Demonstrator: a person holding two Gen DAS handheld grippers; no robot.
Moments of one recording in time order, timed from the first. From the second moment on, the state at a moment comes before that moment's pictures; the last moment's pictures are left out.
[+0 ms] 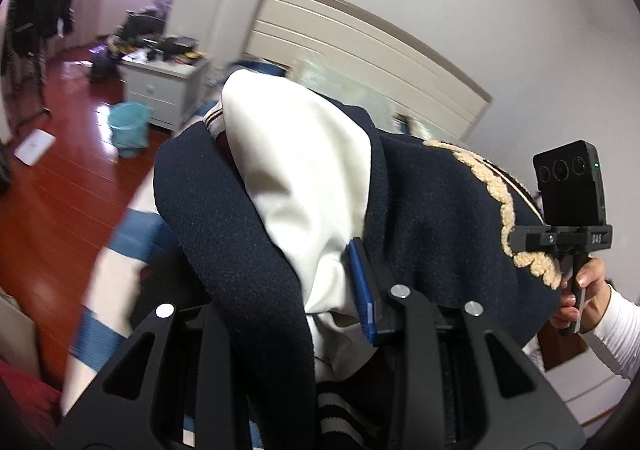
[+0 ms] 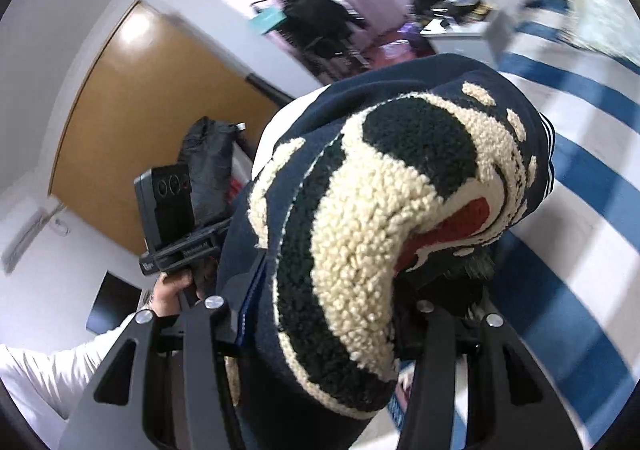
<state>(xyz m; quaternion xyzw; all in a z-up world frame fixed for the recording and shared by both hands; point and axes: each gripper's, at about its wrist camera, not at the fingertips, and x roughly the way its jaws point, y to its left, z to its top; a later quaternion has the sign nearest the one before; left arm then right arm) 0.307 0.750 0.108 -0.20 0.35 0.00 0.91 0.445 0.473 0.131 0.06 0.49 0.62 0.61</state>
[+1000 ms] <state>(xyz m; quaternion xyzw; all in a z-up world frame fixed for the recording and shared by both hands) 0.296 0.757 -0.114 -0.24 0.38 0.05 0.89 0.453 0.494 -0.152 0.10 0.61 0.54 0.58</state>
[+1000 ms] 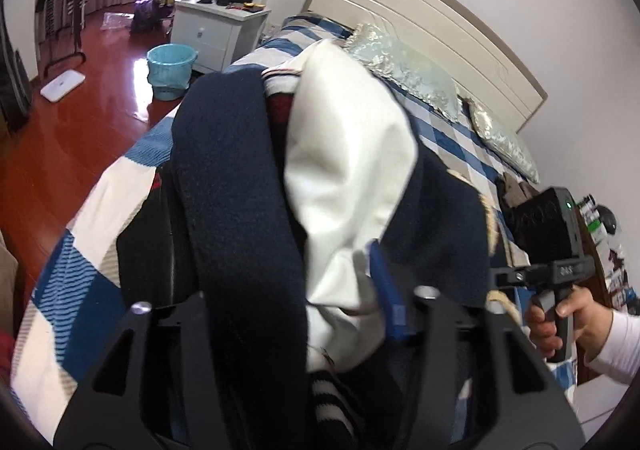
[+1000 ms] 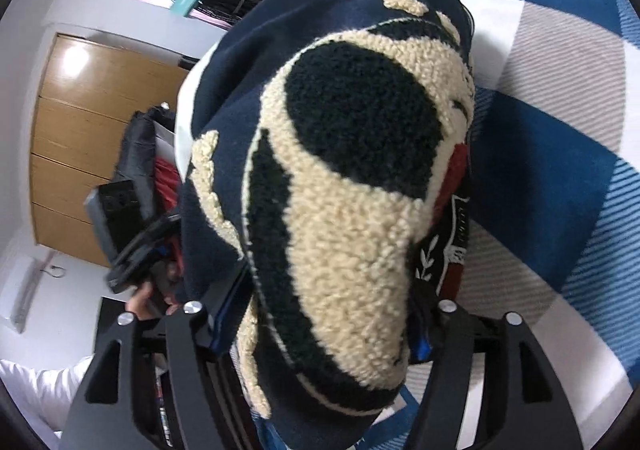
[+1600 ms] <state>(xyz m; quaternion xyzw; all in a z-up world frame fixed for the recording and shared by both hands) 0.235 0.742 -0.042 -0.16 0.37 0.14 0.90 0.407 0.507 -0.033 0.01 0.53 0.47 0.70</state>
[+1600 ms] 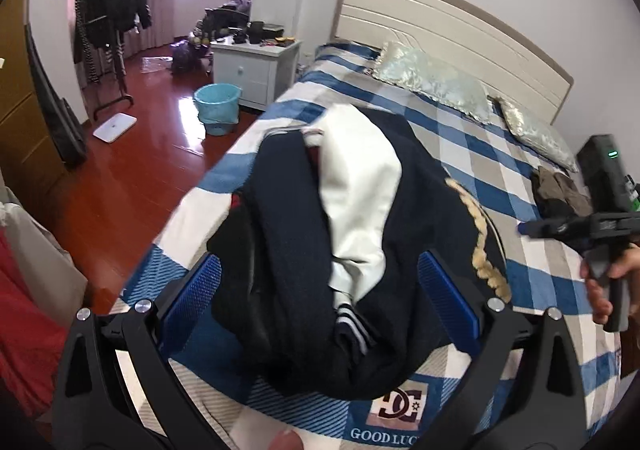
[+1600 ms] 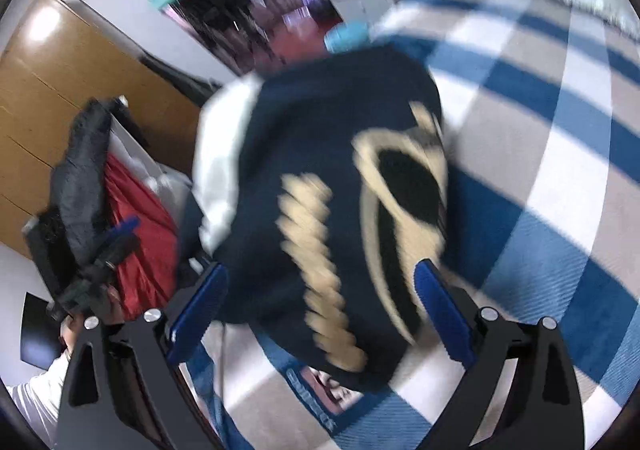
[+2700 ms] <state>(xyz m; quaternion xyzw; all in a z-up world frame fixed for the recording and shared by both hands) 0.202 0.725 -0.048 -0.22 0.35 0.12 0.90 0.437 0.775 -0.146 -0.03 0.69 0.44 0.58</state>
